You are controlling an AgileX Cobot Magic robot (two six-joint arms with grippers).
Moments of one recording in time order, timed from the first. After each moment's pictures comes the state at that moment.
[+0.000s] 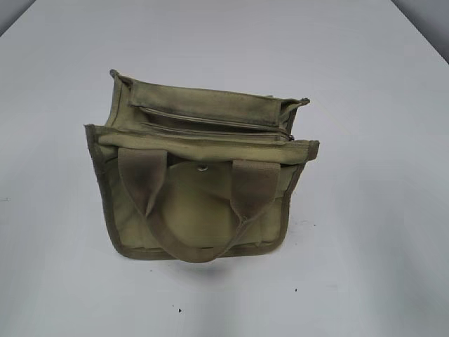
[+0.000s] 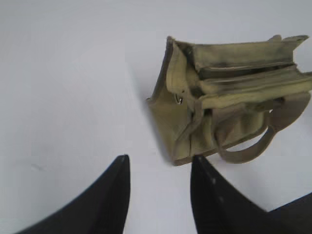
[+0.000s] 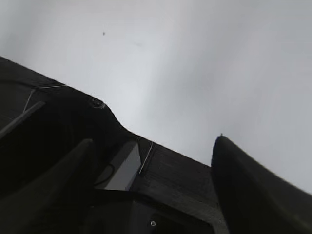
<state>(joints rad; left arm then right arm) -0.19 0.81 -1.08 -0.23 1.09 0.14 0.37 0.96 -0.84 0.12 1.21 -0.18</state>
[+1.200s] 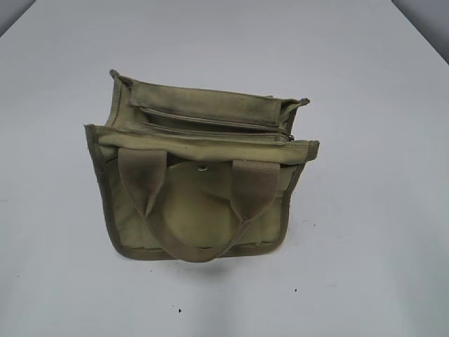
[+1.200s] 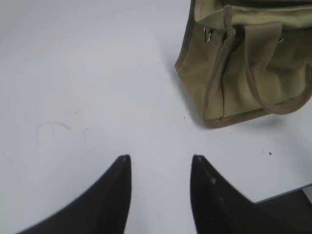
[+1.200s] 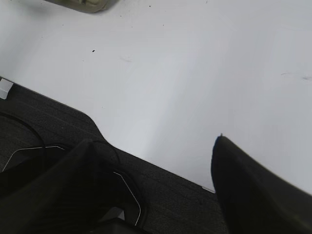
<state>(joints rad) -0.19 0.04 -0.52 -0.08 1.07 0.11 0.37 0.35 -0.48 0.07 1.10 -0.18</state>
